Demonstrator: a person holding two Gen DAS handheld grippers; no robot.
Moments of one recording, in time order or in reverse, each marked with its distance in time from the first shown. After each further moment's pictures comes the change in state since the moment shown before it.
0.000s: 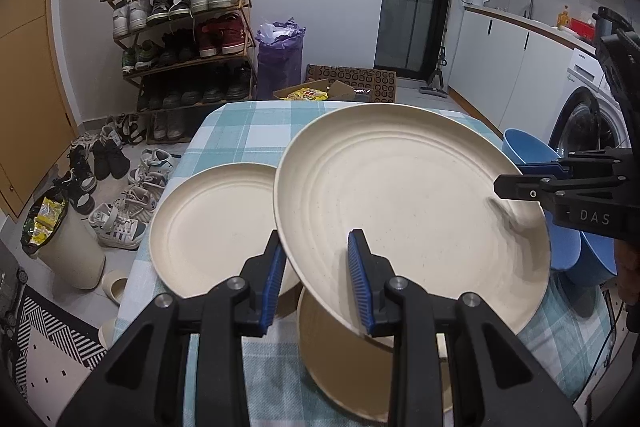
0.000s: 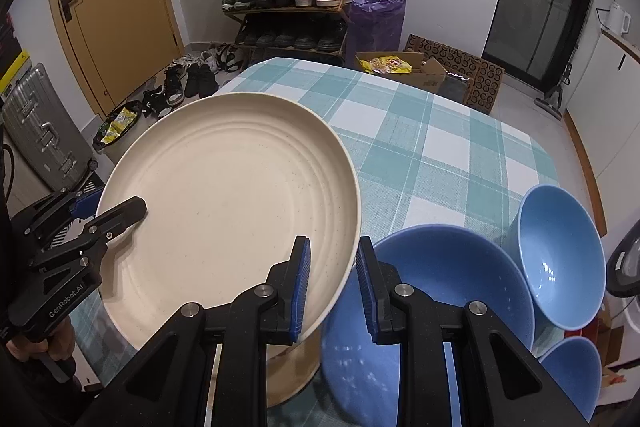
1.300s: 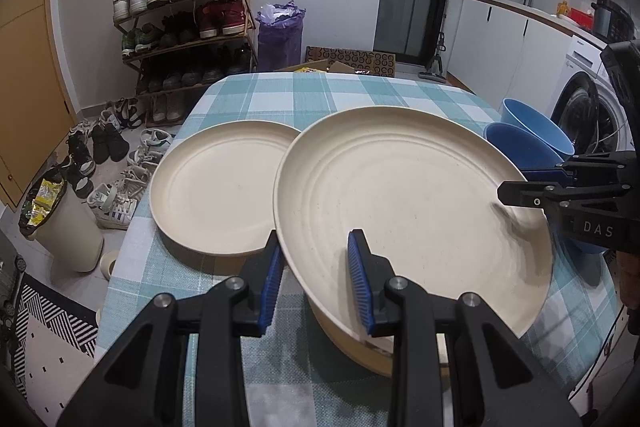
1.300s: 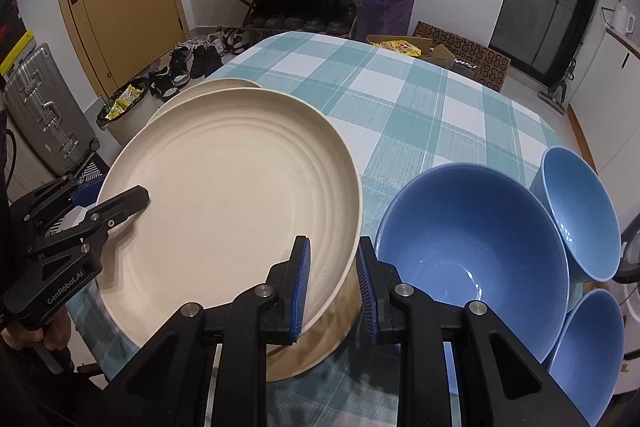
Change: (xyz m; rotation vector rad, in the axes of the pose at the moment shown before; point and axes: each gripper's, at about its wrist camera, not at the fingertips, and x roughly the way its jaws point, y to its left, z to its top) left arm 0.005 0.005 -0.038 0.006 0.052 -0.008; right arm 0.015 0.021 -0.042 -0.014 0.046 -0.001
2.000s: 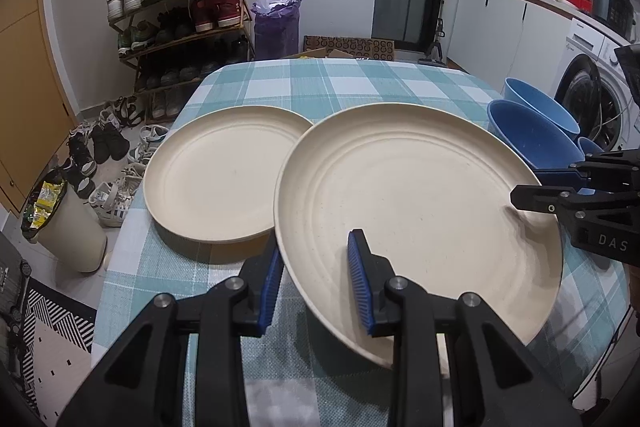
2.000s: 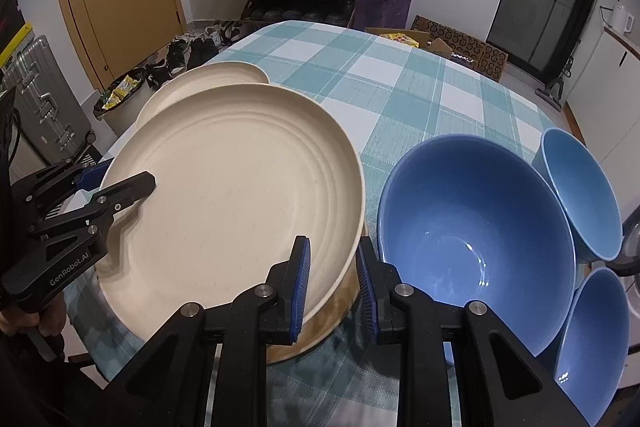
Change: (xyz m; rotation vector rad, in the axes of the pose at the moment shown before) left arm 0.009 -0.004 -0.009 0.033 0.037 0.014; right arm 0.003 0.008 -0.022 -0.007 0.018 -0.017
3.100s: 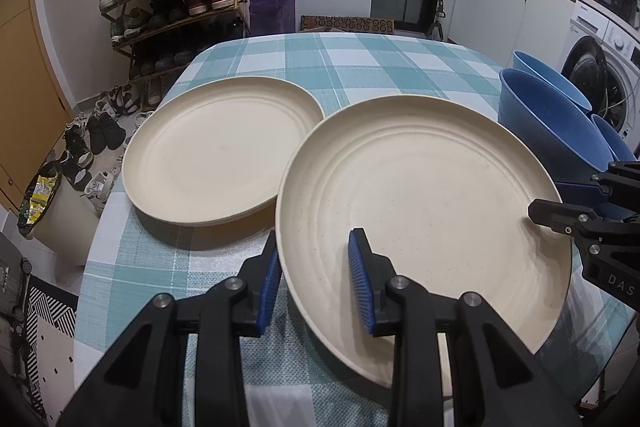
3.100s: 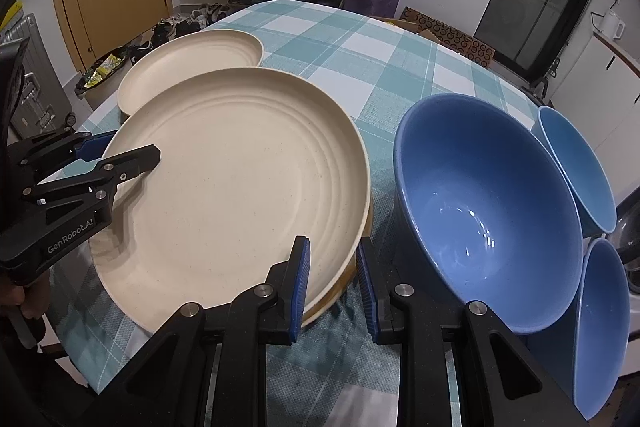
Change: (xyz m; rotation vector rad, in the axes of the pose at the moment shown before) left arm 0.027 -0.004 -0.011 0.019 0.065 0.006; right arm 0.018 0.016 -0.028 -0.030 0.028 -0.098
